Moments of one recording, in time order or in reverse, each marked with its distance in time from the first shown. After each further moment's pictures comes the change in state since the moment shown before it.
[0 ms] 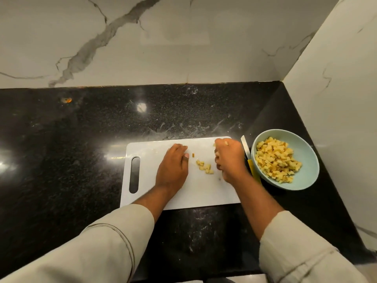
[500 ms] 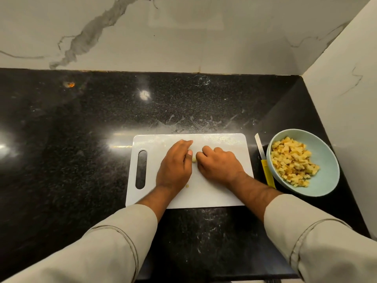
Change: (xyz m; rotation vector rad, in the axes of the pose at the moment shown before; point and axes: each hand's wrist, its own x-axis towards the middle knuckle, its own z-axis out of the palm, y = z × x) left_hand -0.005 -0.014 -0.008 -0.055 0.095 0.061; right_hand 0.000 0.035 0.020 -1.403 -0.266 -1.224
